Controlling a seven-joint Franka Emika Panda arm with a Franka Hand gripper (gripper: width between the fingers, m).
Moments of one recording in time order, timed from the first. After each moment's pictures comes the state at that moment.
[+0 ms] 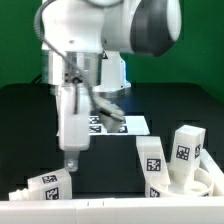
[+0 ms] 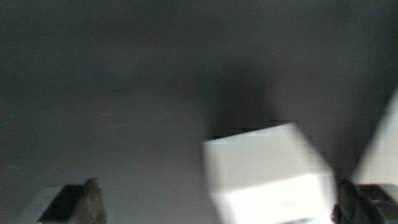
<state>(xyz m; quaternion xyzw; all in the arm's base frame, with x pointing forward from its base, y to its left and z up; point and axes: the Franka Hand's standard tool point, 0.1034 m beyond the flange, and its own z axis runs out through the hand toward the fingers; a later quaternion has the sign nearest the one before) 0.592 -0.080 0.051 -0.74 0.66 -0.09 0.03</state>
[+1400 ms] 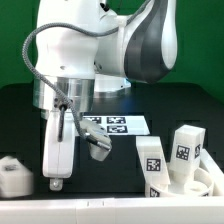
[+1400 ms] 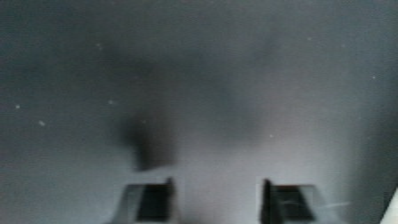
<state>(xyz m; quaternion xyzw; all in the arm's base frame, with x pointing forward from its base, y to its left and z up) 0.585 -0.097 0.010 -0.73 0.68 -0.11 0.01</state>
